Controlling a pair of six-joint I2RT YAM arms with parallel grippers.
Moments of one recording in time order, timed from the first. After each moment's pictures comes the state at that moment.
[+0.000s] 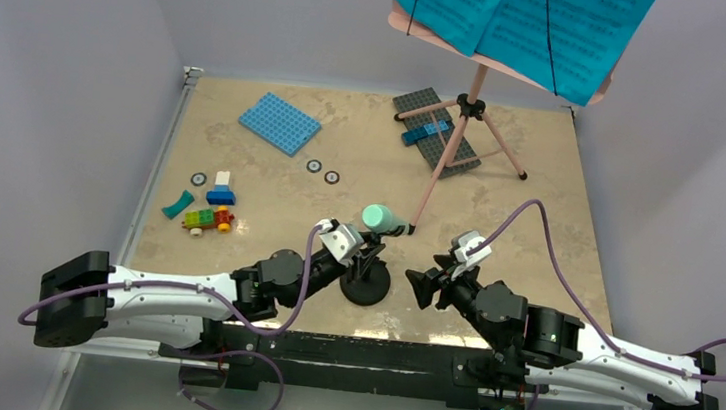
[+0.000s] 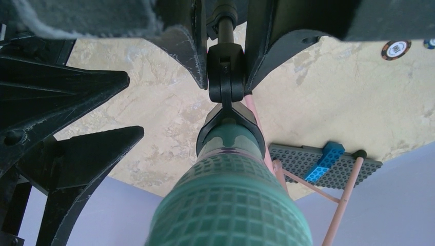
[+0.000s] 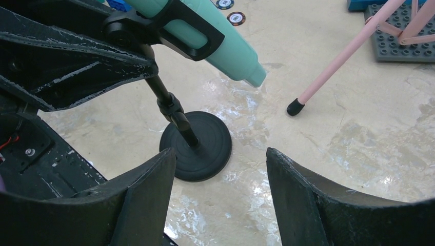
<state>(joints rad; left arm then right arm) -1.25 1.06 0.45 0.68 -0.41 0.01 1.34 0.47 0.52 -0.35 0.66 0.33</state>
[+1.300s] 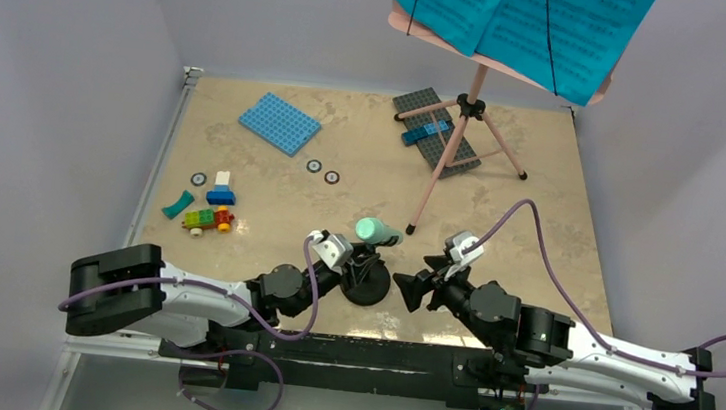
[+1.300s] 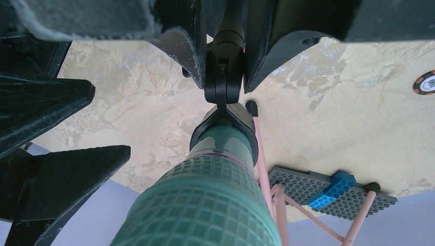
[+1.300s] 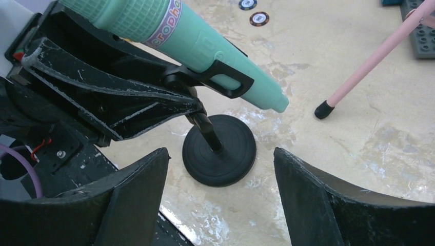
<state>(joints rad) -1.25 1.27 0.27 1.07 -0.43 -0.10 1.34 0.51 0.49 -0.27 0.61 0.38</state>
